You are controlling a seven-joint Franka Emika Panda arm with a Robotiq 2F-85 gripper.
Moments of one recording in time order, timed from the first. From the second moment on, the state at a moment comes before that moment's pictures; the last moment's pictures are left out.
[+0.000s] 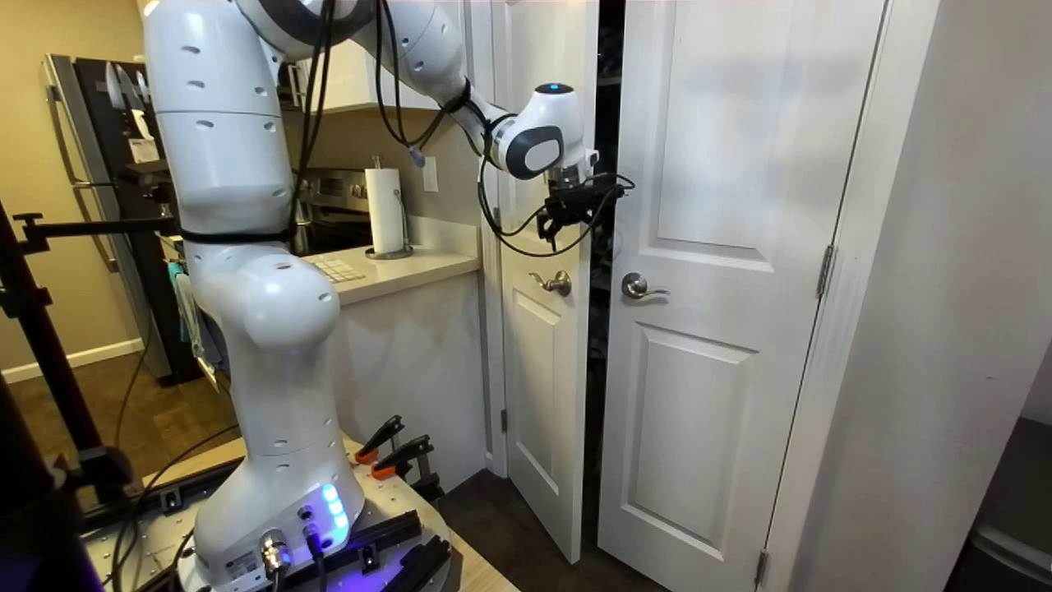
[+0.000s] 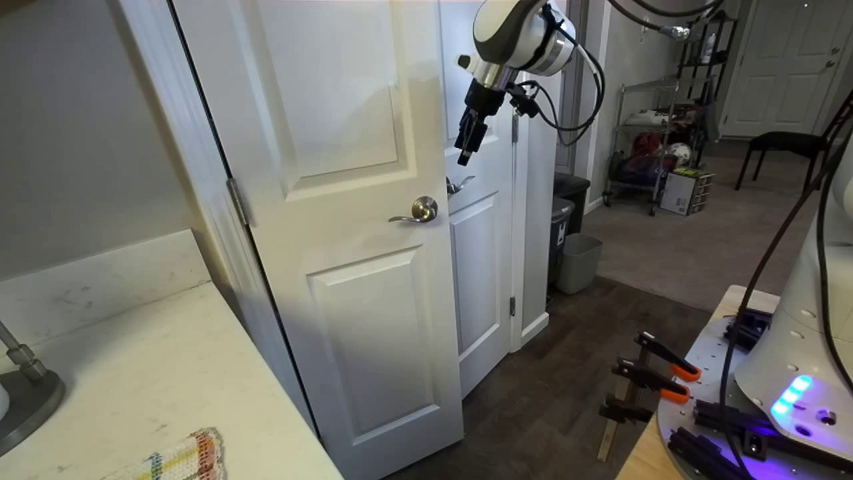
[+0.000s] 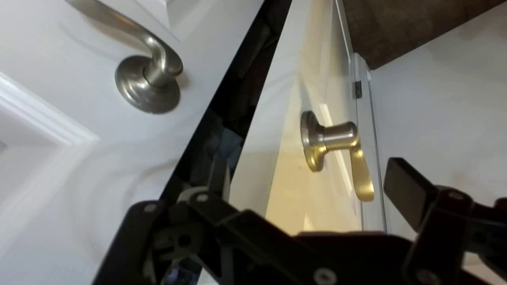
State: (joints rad) arm 0.02 0.02 -0.02 -2.16 0.37 2.59 -1.16
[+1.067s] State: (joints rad) arm -0.08 0.13 -0.06 -2.04 0.90 2.38 -1.74
